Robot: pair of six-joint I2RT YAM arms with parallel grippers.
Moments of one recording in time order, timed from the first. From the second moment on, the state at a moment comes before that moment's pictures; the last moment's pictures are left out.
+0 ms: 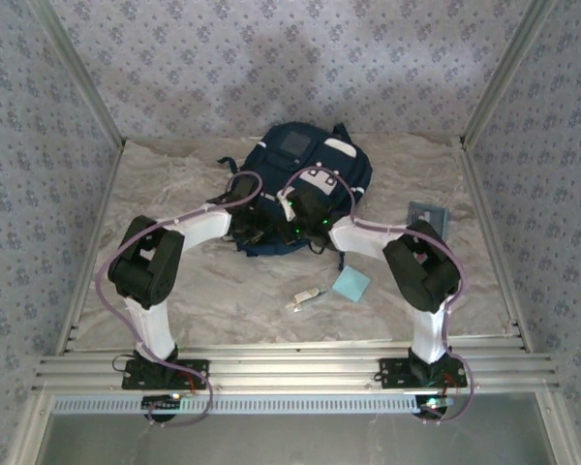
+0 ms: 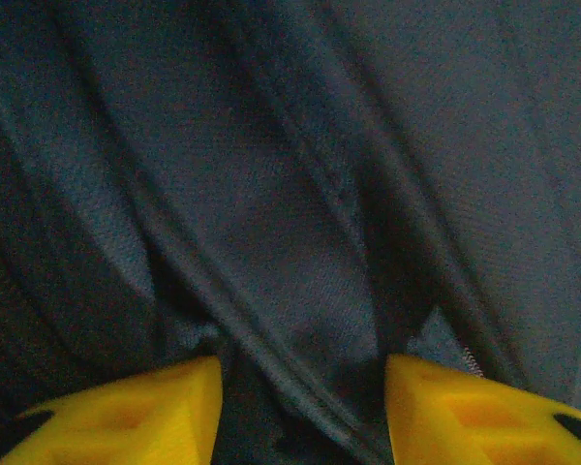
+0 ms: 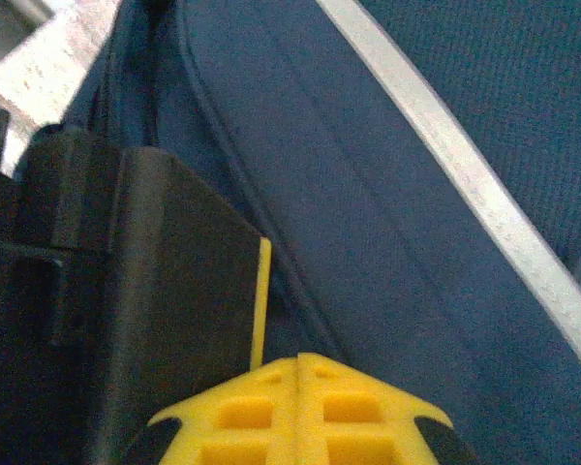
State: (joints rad) left arm -0.52 1.88 1.19 -0.37 0.13 -1.00; right arm 0.72 1.90 1.21 -0.07 -0.03 0.17
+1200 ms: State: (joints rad) left arm -0.43 1.89 1.30 -0.53 0.19 -0.76; right arm 0.41 1.88 1.22 -0.28 -0.44 0.23
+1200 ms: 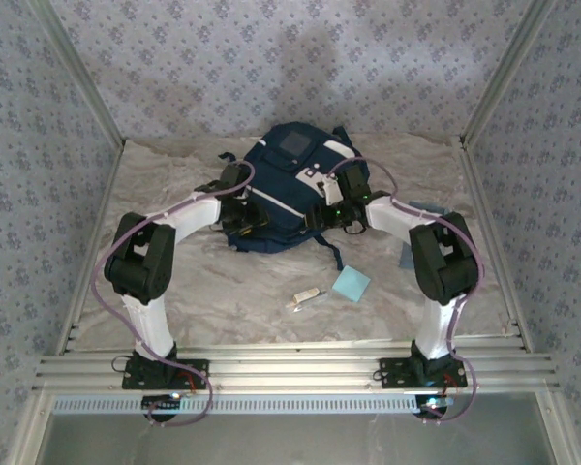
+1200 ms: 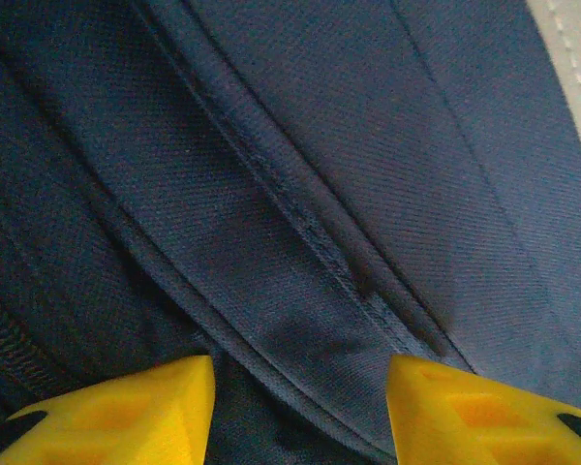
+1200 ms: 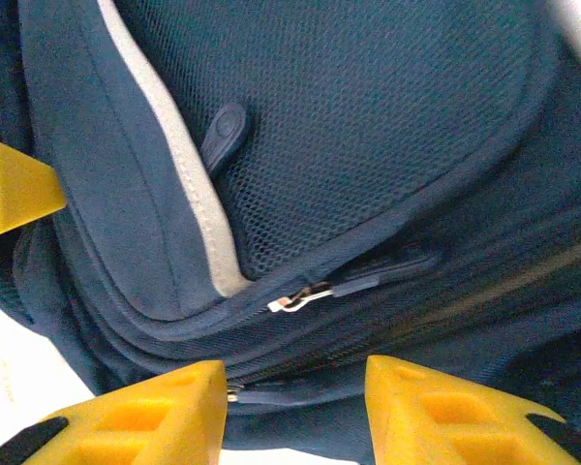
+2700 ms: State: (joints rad) left arm -0.55 1.82 1.39 -0.59 0.22 -0.78; right arm 0.31 1.90 1.28 -0.34 -0.24 0.23
